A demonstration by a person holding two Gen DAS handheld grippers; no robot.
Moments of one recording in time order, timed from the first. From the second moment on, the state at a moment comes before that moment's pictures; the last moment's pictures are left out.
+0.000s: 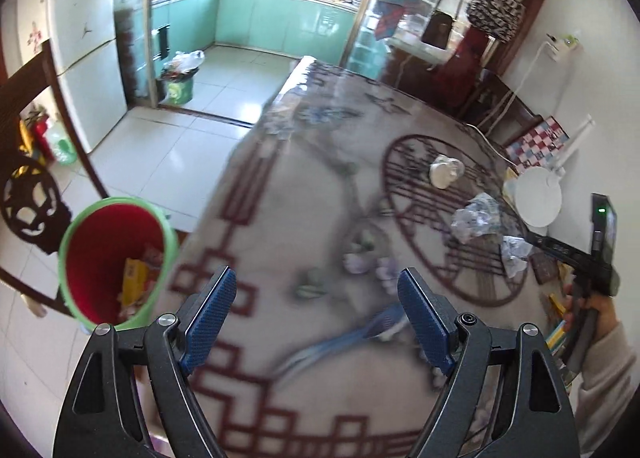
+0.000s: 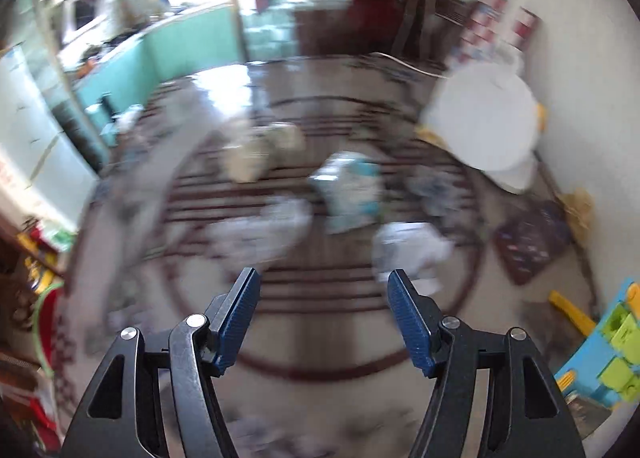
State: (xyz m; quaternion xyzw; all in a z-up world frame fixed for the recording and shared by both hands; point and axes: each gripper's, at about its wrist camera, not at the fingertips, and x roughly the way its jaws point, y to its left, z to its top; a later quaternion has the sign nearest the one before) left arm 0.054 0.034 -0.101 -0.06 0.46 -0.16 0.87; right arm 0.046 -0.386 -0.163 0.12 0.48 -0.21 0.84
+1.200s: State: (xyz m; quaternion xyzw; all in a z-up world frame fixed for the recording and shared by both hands) left arm 0.128 -0.259 -0.193 0.12 0.51 -0.28 0.80; right arm 0.045 -0.426 -0.192 0.15 0.52 -0.10 0.84
